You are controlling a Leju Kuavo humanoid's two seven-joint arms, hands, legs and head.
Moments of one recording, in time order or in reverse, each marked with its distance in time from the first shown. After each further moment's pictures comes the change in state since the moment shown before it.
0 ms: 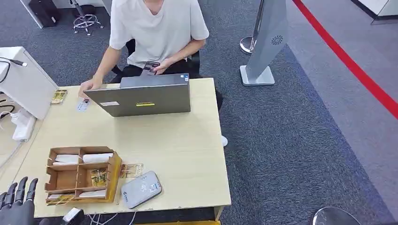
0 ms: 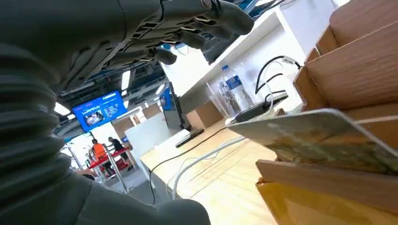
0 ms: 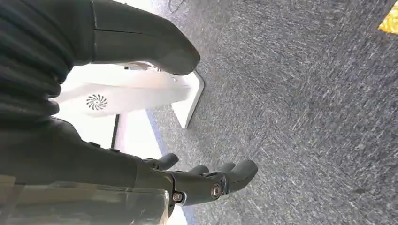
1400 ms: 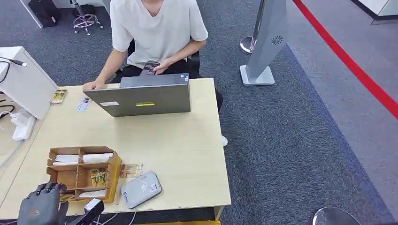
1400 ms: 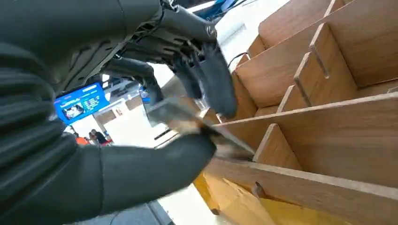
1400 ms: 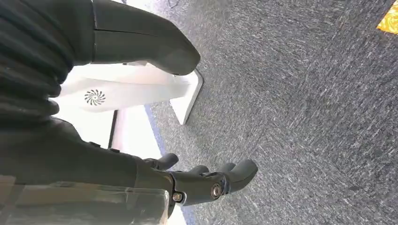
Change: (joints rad) left arm -0.076 0.003 -0.145 0.070 0.000 -0.052 0.073; right arm -0.002 0.000 0.001 -0.001 0.020 0.003 -0.010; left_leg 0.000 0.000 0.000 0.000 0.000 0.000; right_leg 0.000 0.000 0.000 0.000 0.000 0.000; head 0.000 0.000
